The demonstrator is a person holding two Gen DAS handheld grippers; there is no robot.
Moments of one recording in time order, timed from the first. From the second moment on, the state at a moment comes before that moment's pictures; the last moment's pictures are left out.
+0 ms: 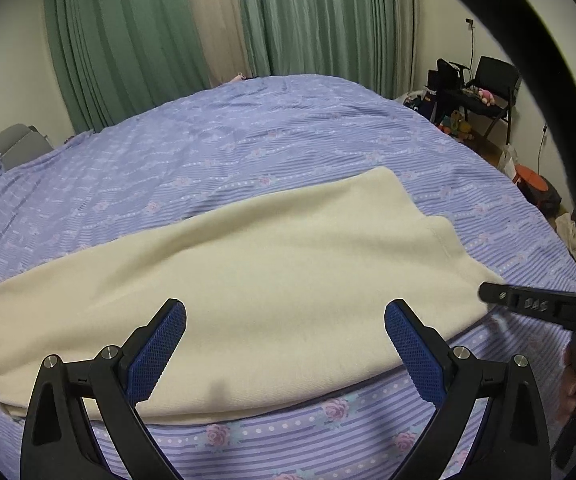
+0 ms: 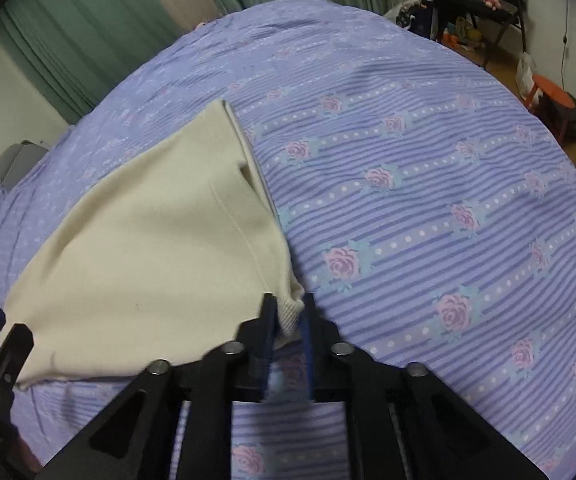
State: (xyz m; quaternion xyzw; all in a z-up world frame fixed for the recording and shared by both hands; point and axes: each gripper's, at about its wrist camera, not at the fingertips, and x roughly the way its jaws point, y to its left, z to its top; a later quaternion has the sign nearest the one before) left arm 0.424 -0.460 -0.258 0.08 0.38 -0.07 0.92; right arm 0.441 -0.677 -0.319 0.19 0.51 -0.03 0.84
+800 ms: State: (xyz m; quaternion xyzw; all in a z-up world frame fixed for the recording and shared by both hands) left arm 0.636 -0.376 -0.252 0.13 0.45 -0.21 0.86; right arm 0.658 -0.642 -0.320 0.14 0.53 0.05 0.84
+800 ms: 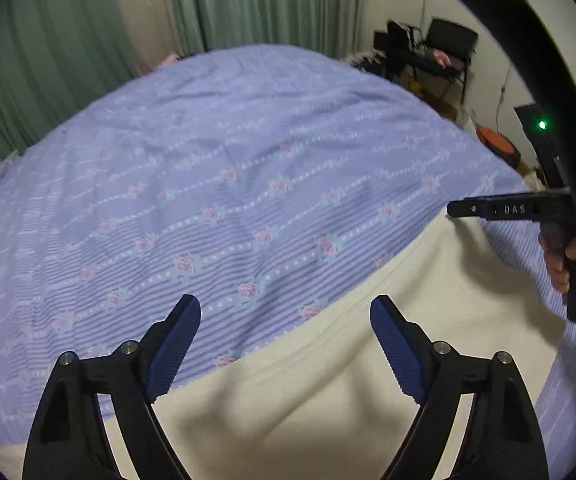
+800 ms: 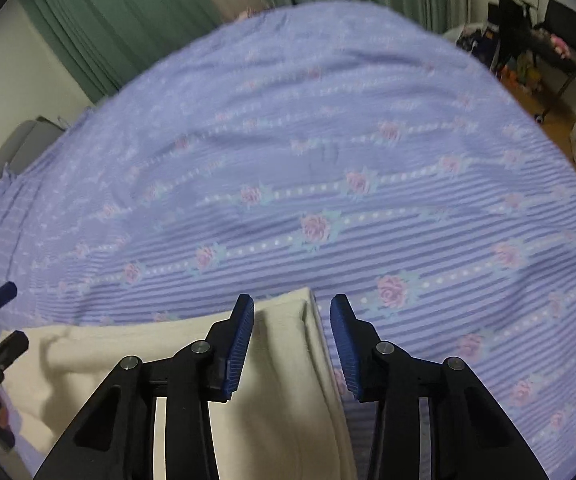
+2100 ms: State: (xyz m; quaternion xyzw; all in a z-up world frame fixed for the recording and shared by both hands) left arm 0.633 -0.368 -0.287 0.22 0.54 -0.30 0.76; right arm 0.655 -0.607 -0.300 -0.01 0.47 -0.01 0.88
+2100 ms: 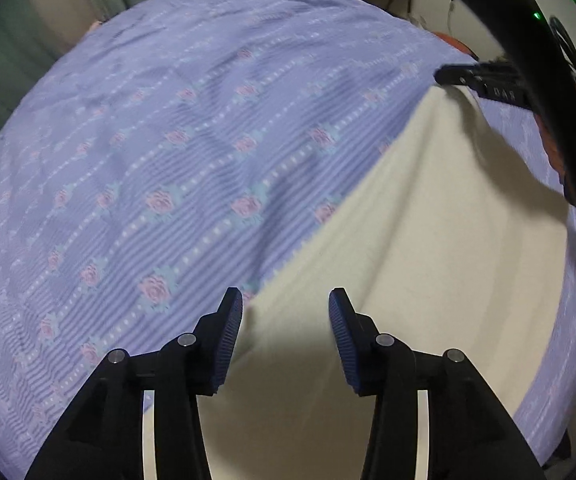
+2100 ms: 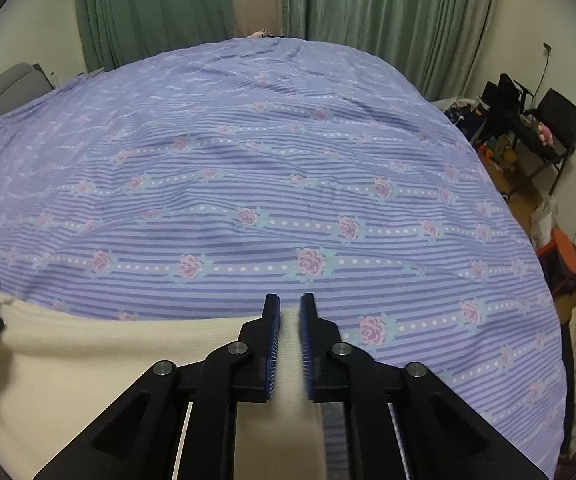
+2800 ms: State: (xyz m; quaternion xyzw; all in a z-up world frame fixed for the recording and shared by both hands) left arm 0.643 -0.371 -0.296 0.23 0.51 -0.19 0.81; right arm 0.652 -0.622 -0.311 0.01 0.47 -0.06 0.88
